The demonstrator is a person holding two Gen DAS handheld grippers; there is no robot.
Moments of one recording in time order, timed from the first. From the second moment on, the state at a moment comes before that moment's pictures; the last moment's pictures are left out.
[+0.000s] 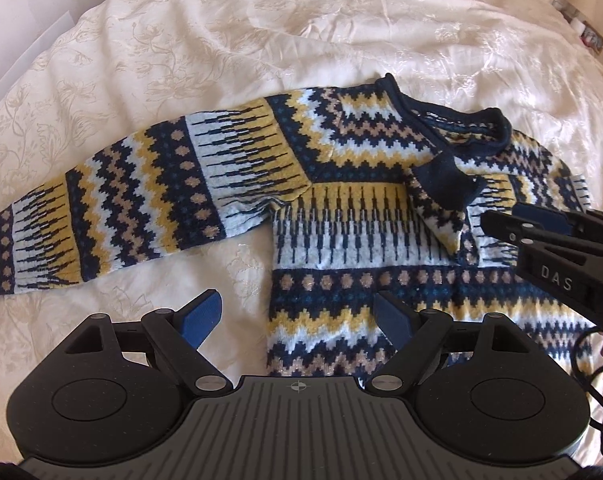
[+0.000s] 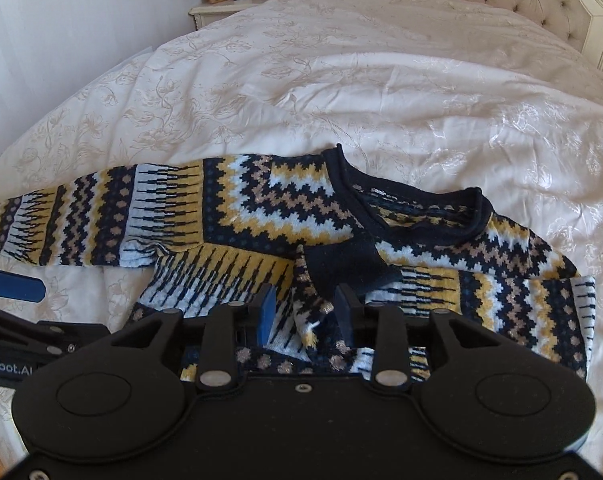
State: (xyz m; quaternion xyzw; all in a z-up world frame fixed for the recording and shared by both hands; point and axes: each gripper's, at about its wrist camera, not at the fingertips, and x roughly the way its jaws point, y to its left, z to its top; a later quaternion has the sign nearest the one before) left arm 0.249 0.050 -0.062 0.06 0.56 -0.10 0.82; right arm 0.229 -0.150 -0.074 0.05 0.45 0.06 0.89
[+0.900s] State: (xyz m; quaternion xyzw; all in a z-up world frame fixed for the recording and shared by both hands) left arm 0.265 0.075 -0.067 0.01 0.58 -0.01 0.81; right arm 0.246 -0.116 -0.094 0.04 0.45 0.21 0.87
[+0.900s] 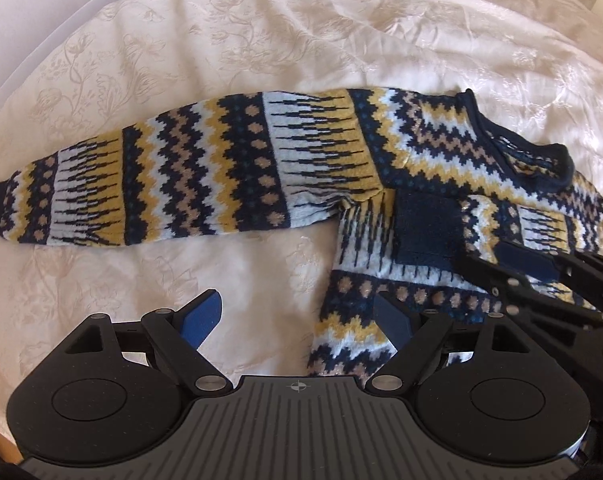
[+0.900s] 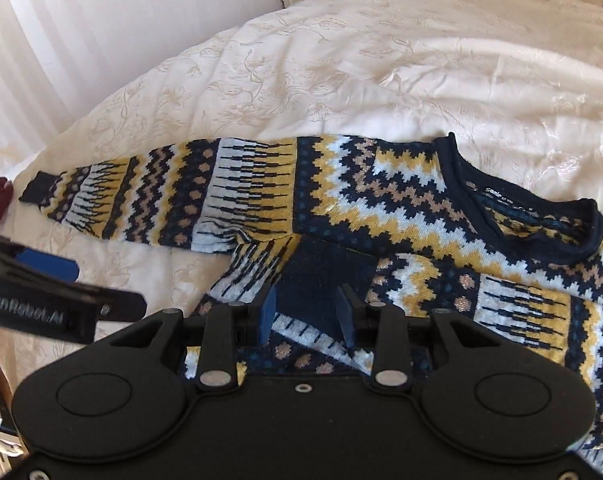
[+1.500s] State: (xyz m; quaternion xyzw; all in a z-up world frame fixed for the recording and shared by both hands) left arm 0.321 -0.008 -0.138 0.05 0.61 -0.11 0.78; right arm 0.195 -0.243 -0.113 0.13 0.50 0.02 0.86
